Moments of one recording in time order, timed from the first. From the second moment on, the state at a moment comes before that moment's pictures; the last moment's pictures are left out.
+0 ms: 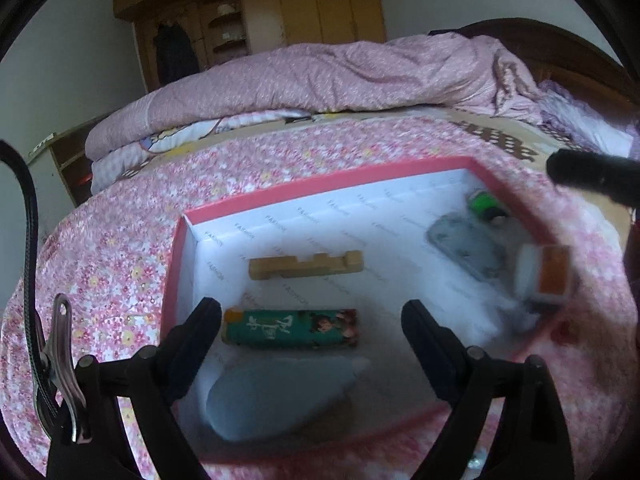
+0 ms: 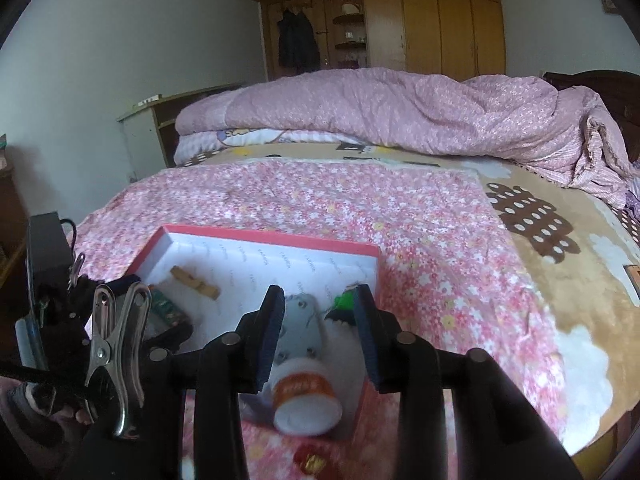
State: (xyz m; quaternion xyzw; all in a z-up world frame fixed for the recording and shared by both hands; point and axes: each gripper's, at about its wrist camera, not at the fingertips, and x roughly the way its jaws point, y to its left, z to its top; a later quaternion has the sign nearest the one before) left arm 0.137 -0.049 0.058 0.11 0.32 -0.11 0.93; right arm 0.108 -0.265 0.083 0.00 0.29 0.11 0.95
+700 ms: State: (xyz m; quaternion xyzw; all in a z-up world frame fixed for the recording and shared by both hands) left arm 0.054 -0.019 0.075 0.05 0.35 -0.12 0.93; right arm -0.012 -0.249 0.100 0.00 0.27 0.15 0.95
